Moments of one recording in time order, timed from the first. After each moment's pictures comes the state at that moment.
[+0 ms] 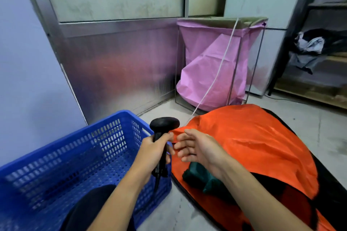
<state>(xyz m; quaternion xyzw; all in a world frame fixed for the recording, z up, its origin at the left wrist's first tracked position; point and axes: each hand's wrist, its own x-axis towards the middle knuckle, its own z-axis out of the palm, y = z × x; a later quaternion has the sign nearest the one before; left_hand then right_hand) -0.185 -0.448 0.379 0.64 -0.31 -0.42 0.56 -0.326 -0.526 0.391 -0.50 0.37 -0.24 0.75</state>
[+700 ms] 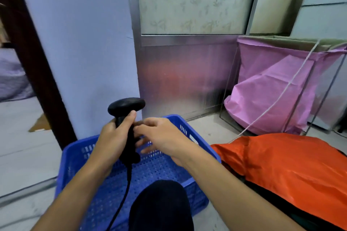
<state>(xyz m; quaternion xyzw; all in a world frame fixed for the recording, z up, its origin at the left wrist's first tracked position) -0.056 -0.282 0.461 0.70 -0.20 -0.16 0.66 -0.145 -0.387 0.478 -0.73 0.16 -0.11 0.66</state>
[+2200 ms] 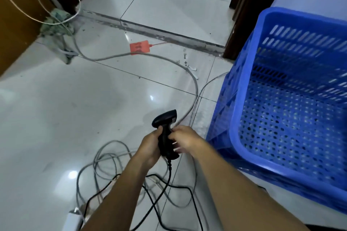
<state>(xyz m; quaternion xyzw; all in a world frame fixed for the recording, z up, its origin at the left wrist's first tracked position) 0.008 0.046 0.051 0.50 0.39 -0.25 0.73 0.044 -0.080 0.074 -0.69 0.21 0.44 0.54</state>
